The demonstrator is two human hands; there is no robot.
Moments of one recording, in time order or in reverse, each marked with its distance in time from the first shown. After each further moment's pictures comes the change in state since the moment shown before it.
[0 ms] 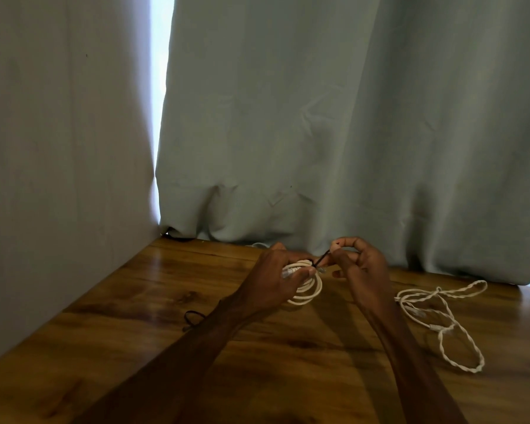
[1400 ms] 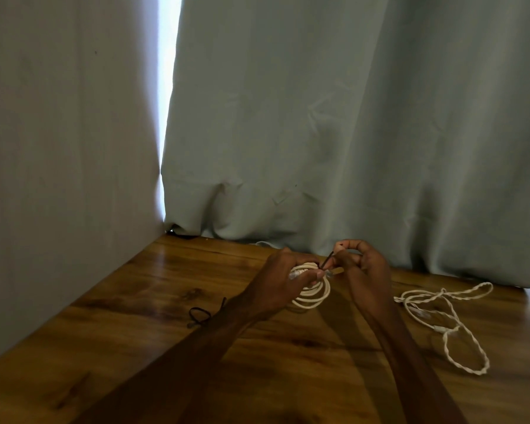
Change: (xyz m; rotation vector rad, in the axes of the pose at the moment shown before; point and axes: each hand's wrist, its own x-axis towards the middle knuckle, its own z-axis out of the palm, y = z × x) left_hand -0.001 -0.003 0.007 -0.154 -0.063 -0.026; right_hand 0.002 0.009 0.007 -0.052 0.053 -0.023
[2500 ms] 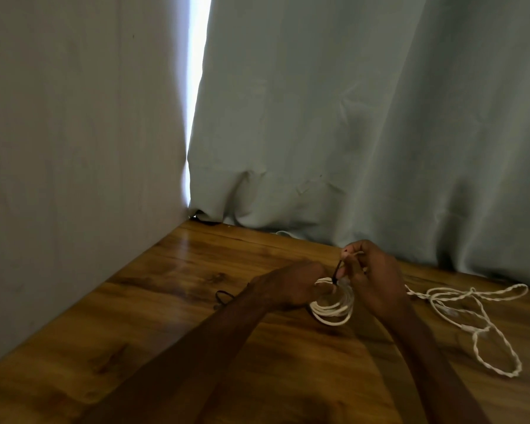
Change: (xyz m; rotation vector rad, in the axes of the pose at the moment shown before) left_hand -0.005 -0.043 0.001 0.232 -0.403 -0.143; right_hand -0.007 0.012 0.013 -0.447 -0.146 -0.231
